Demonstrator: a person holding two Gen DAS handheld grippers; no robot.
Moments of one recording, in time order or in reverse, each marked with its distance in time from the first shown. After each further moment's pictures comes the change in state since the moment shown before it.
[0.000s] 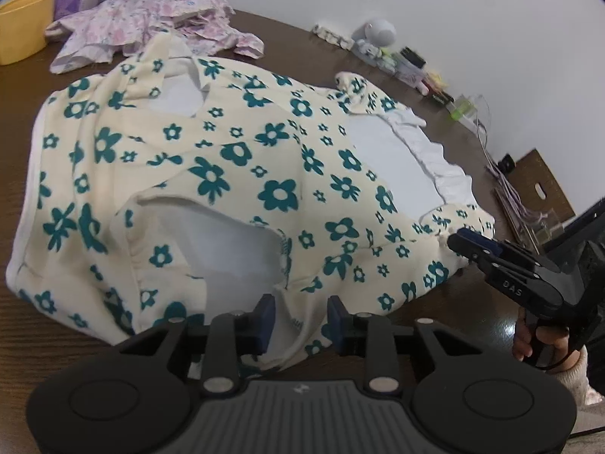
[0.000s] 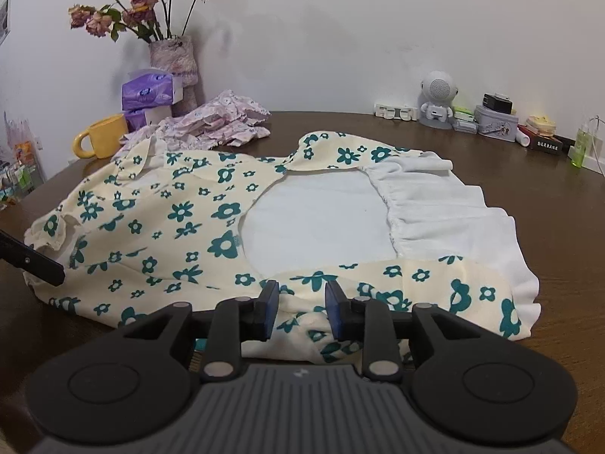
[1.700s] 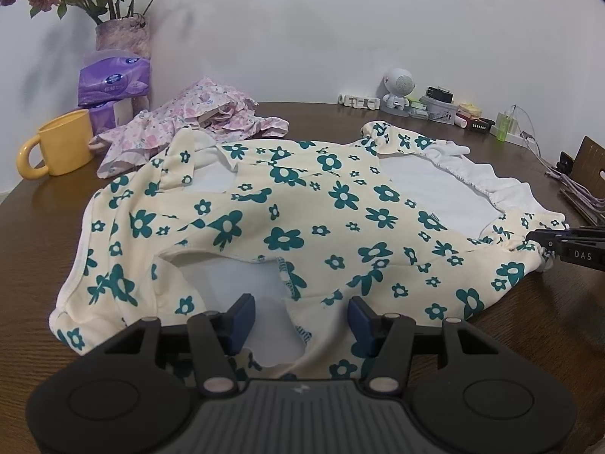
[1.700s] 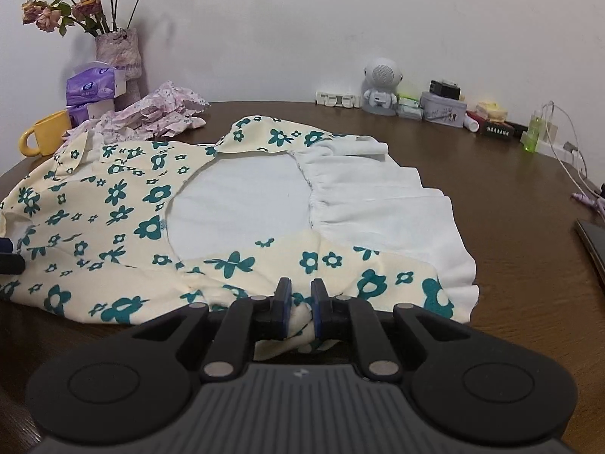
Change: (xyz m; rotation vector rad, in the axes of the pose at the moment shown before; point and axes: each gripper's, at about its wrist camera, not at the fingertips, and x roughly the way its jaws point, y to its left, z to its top) left arm 0.018 -0.044 -0.043 0.198 -0.338 0.346; right arm 0.008 -0.038 -0.011 0.029 0.014 -0.153
